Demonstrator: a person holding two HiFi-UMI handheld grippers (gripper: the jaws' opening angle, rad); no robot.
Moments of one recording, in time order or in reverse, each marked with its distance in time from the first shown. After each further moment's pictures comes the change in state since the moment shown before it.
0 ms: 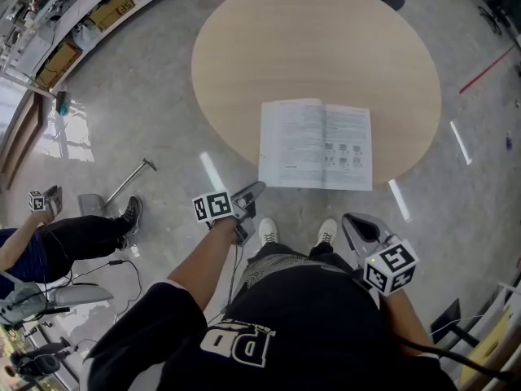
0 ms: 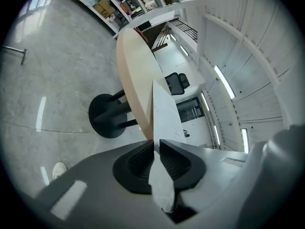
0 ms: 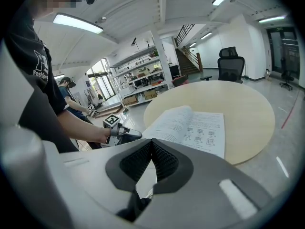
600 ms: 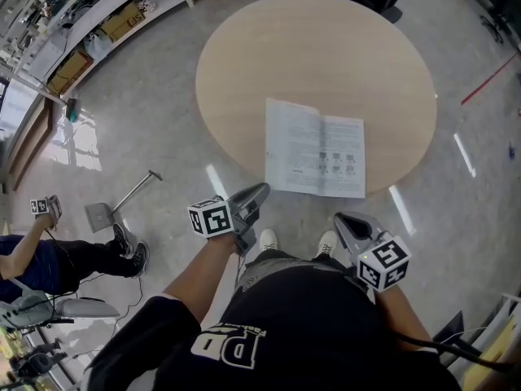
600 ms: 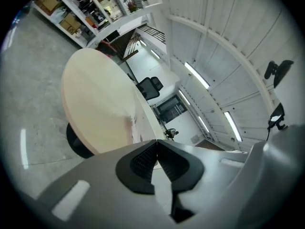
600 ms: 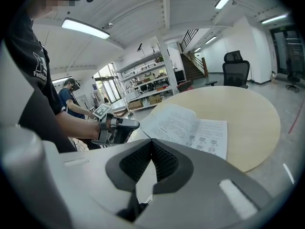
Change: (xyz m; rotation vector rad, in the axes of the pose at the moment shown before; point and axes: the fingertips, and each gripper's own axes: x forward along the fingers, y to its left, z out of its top) left arm -0.013 -0.124 0.003 0.283 -0.058 -0.157; right arm -0.006 -0.002 0.013 -0.039 -0.066 0.059
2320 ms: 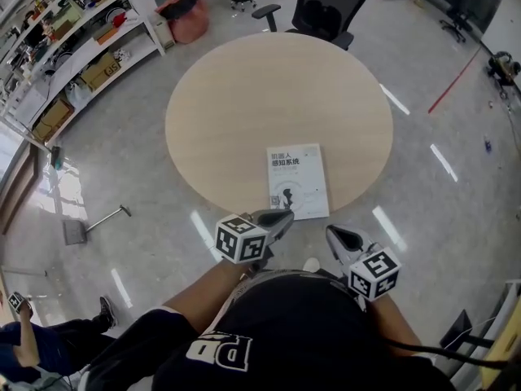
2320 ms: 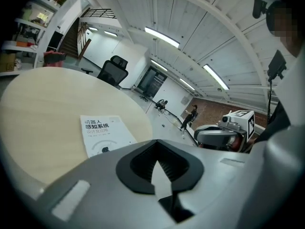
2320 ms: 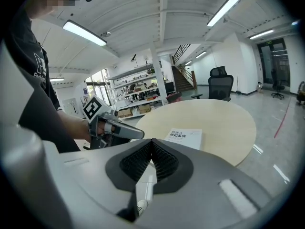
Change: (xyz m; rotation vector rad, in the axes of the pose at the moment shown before) left arm 0.114 -0.124 -0.063 0.488 0.338 -0.061; right arm -0.073 -0.047 0.019 -0.002 -0.127 -0.137
